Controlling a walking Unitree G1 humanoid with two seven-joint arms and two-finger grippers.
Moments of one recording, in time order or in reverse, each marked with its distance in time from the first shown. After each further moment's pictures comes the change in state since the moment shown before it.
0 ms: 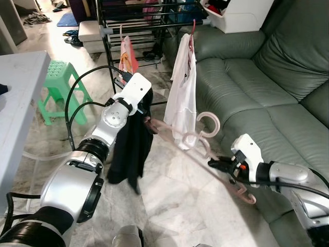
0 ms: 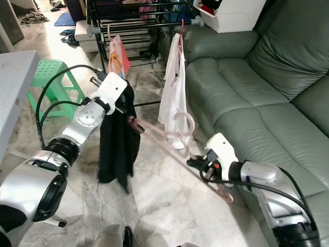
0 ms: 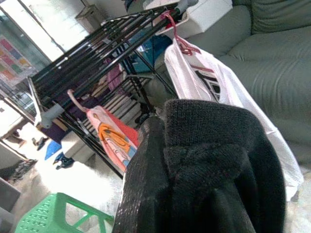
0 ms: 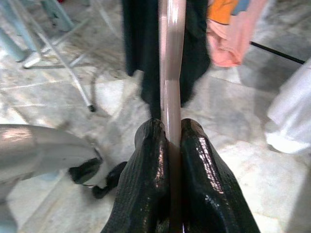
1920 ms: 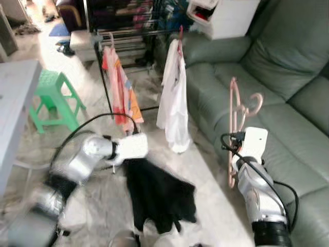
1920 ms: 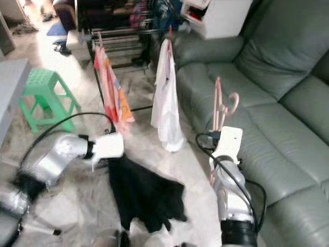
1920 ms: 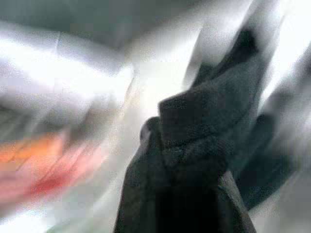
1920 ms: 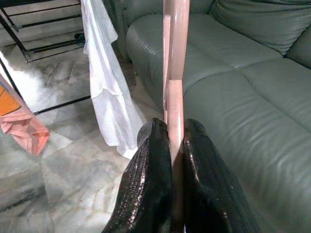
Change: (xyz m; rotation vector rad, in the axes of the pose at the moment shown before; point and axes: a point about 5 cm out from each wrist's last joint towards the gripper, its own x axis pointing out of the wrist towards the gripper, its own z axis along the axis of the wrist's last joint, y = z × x) left arm -0.073 -0.026 -0.074 0.552 0.360 -0.896; right arm 0.044 -0.023 -0.009 0.394 -0.260 -1.008
